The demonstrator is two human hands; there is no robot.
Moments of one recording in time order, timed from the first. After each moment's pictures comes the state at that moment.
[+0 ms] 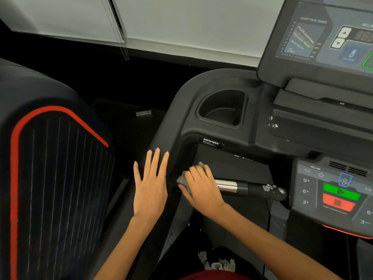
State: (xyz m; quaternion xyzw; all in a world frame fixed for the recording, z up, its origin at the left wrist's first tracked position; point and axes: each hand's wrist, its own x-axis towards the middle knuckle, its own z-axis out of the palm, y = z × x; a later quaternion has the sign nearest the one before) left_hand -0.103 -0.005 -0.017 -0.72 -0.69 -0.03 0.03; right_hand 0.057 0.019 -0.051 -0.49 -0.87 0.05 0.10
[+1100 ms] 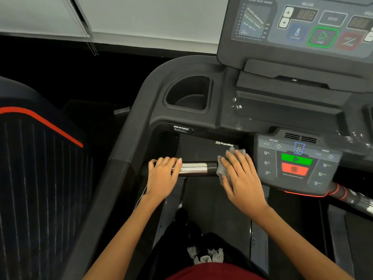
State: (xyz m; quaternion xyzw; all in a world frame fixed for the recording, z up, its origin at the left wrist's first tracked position) left_hand -0.026 0.011 -0.060 -0.74 -0.63 -0.16 -0.16; right_hand 0.212 -0.036 -0.033 -0.61 -0.79 -0.02 0.11
